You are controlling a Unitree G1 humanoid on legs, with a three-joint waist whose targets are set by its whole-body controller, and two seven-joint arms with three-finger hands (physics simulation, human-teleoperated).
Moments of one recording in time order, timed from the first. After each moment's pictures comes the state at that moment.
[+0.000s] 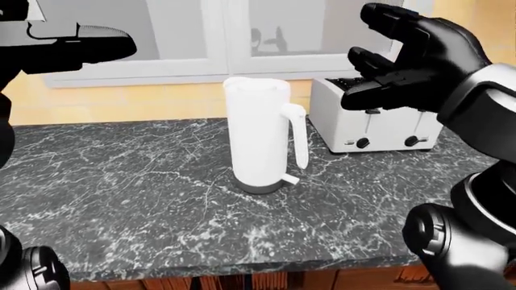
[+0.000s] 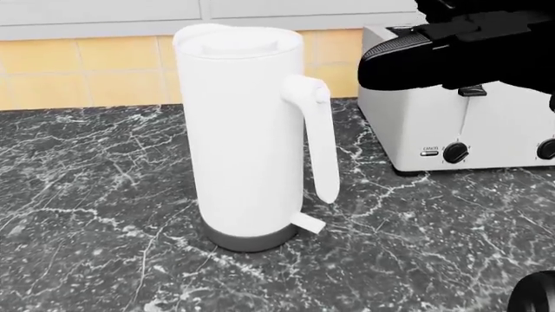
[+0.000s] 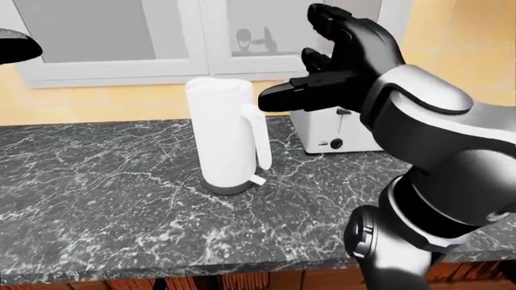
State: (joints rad) left arm -0.86 0.83 0.39 -0.57 -0.92 1.09 0.57; right arm -1.05 -0.42 -0.41 -0.49 0.93 1.61 -0.37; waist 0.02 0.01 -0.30
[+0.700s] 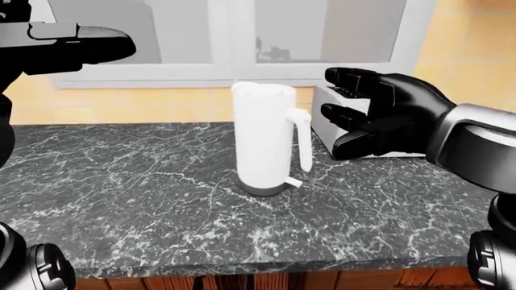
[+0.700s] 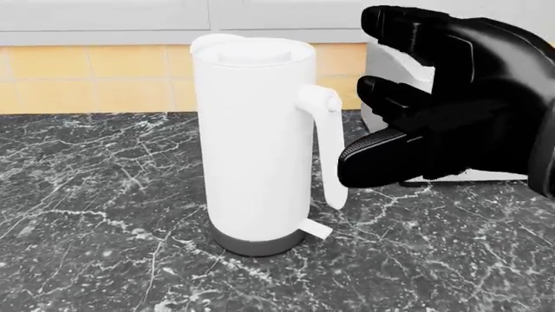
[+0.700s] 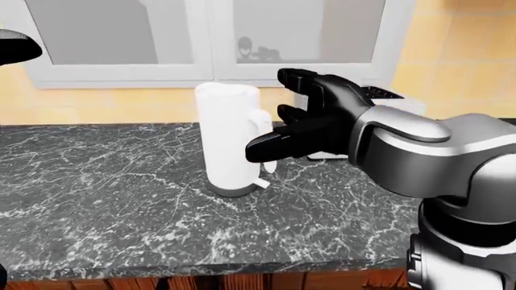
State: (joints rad) left arm -0.87 0.81 0.40 -0.57 -0.91 1.13 0.56; right arm -0.87 -0.75 -0.13 -0.38 1.97 1.27 -1.01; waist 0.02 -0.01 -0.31
